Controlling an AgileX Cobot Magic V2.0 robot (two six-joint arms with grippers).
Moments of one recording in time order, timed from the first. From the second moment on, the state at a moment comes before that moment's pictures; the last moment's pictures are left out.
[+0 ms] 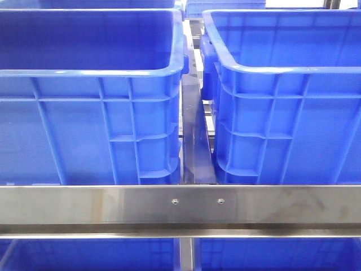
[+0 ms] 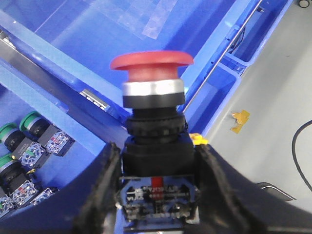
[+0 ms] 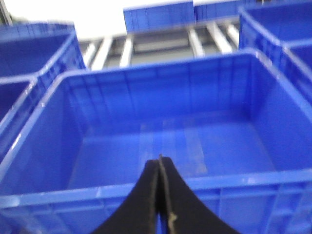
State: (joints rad) left arm -1.02 1.39 -1.45 0.19 0.92 -0.12; right arm 0.02 0.20 -0.53 -0.03 0.52 0.19
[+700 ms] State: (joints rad) left arm -1.02 1.39 -1.45 0.19 0.92 -0.12; right arm 0.02 0.57 -0.78 0.26 0.76 0.20
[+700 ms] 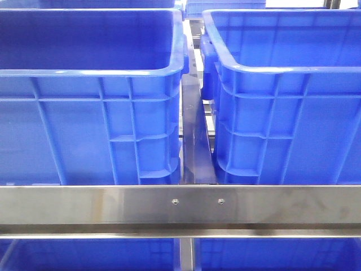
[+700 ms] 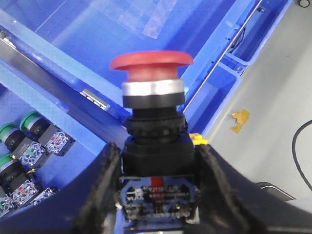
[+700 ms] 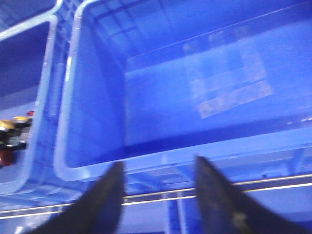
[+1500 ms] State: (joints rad) left arm -1.02 1.39 -1.45 0.19 0.92 -0.12; right arm 0.02 1.02 -0.82 1.45 0.94 -0.65
